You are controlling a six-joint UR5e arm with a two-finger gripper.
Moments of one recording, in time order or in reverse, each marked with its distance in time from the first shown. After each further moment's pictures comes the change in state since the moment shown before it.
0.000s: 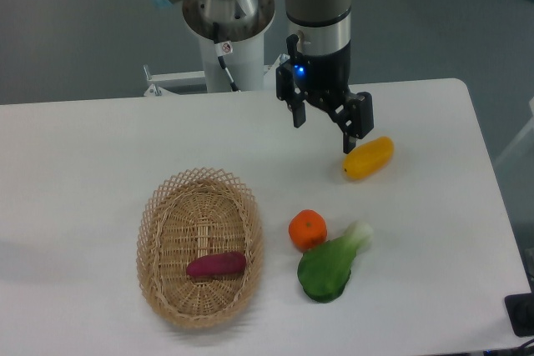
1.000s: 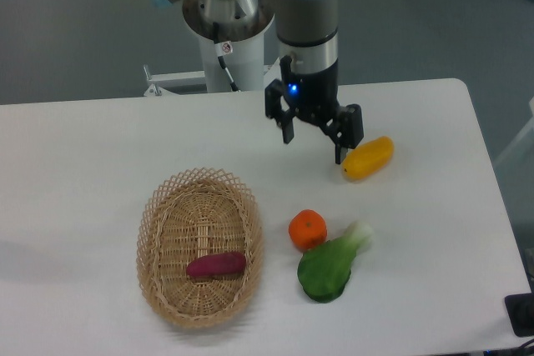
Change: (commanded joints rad) arm -0.089 -0.064 -0.130 0.264 -0.002 -0.413
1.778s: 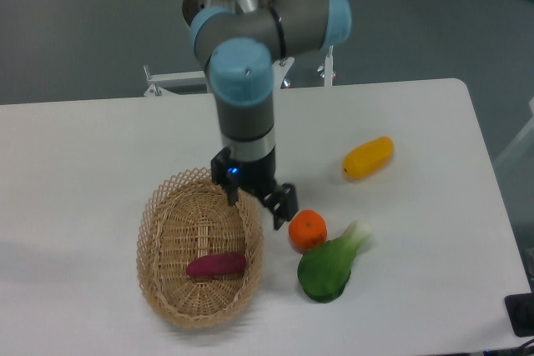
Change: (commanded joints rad) arm -0.175 -0.242 0.015 0.066 0.000 0.149
